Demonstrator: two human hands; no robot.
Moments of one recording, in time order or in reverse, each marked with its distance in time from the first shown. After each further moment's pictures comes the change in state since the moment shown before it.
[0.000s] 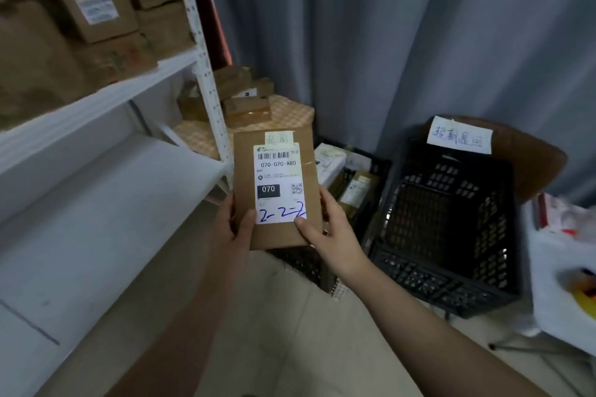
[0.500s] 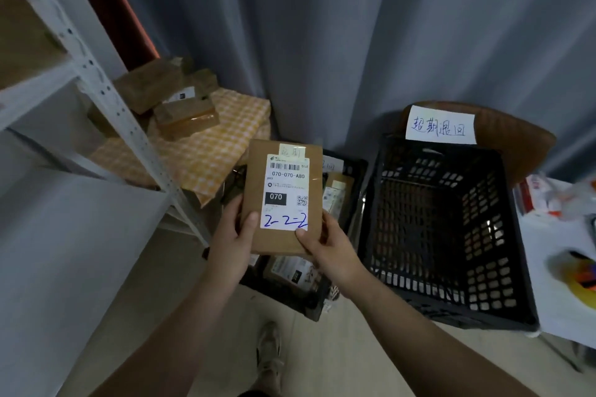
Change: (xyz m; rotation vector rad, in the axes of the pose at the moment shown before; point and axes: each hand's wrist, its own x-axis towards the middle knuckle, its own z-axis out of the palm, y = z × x) left_hand 0.186 -0.051 0.113 0.113 -0.276 -0.050; right_hand 0.152 0.078 -0.054 0.116 0.113 0.358
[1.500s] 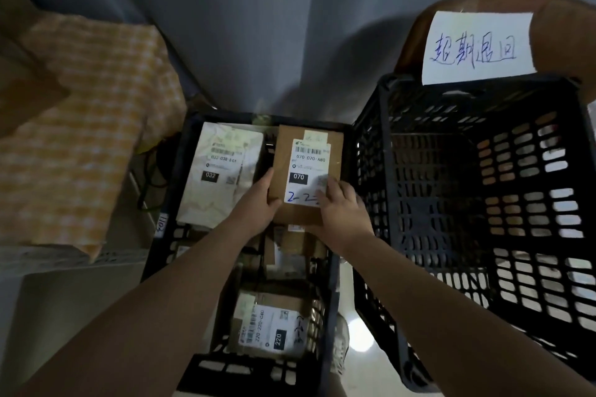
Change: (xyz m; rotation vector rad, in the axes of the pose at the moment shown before) left_hand 0.307 -0.159 0.224 0.452 -0.743 -0.140; right_hand 0.288 0.125 -0.089 -1.166 0.005 0.253
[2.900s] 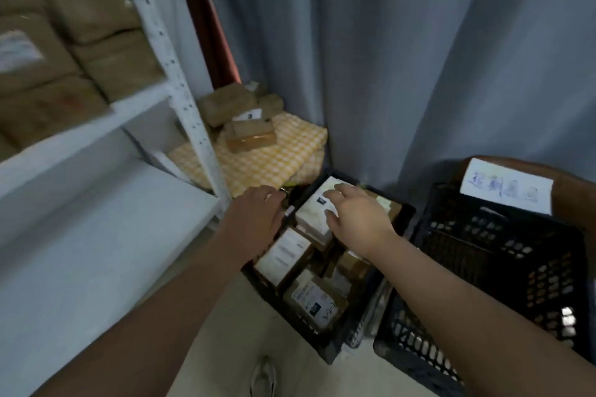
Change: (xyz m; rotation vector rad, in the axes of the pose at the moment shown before) left_hand -0.413 0.099 -0.053 0.709 0.826 0.139; right_hand -0.266 -0.082 -0.155 -0.134 0.379 -0.747
